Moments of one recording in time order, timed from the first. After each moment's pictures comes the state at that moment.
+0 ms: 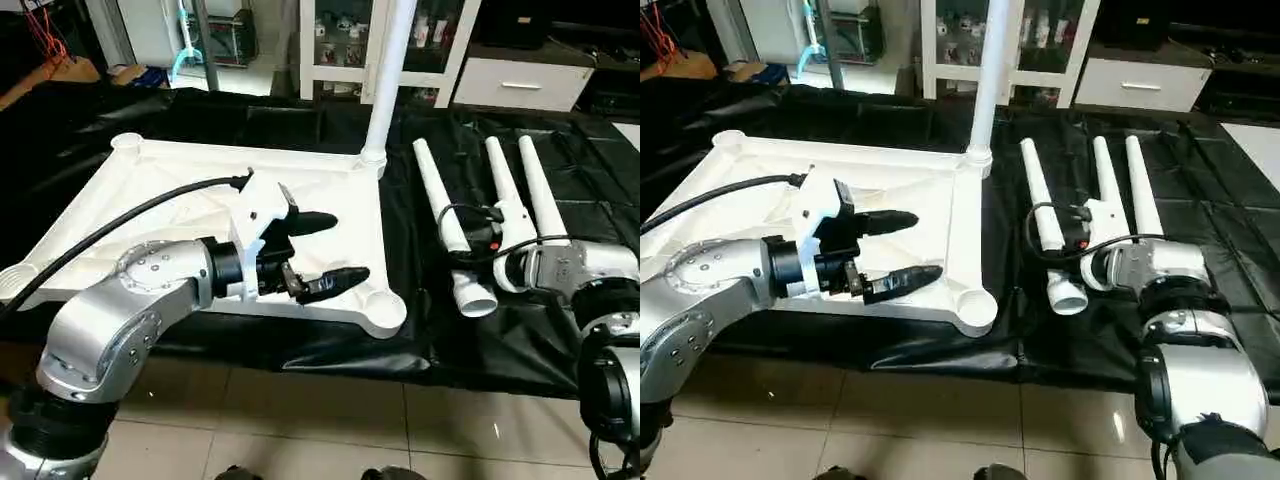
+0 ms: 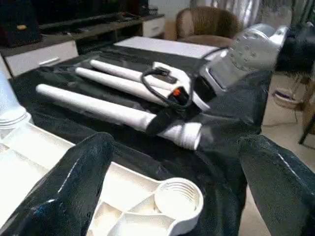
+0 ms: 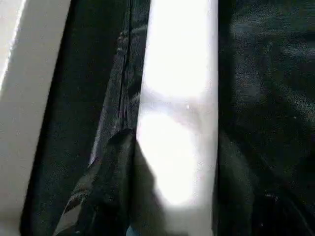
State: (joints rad) left arm -0.42 0.49 -0.15 -0.38 -0.53 0.72 -0.71; right arm -0.84 -0.46 -0.17 1.01 0.27 0.80 0.52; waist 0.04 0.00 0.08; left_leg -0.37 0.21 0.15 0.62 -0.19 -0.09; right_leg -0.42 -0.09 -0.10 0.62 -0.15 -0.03
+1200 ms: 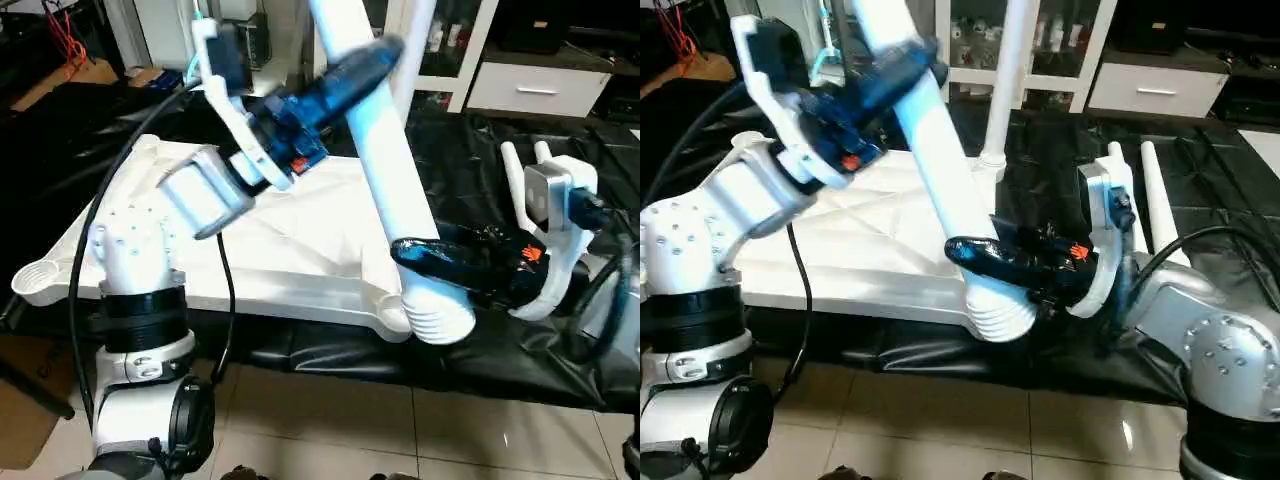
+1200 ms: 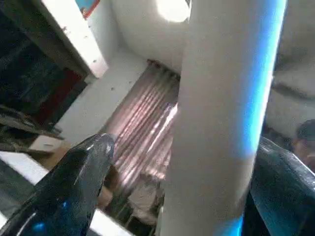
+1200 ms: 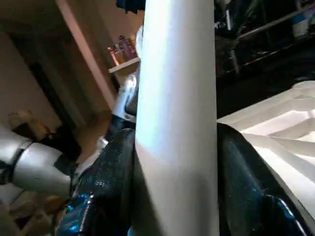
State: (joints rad) left arm -0.79 0.10 0.31 -0.01 -1.34 1.01 -0.43; right arm -0.36 -0.46 -0.27 -0.38 1.10 1.10 0.87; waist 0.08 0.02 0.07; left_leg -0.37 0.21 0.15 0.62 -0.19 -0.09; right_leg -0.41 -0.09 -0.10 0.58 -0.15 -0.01
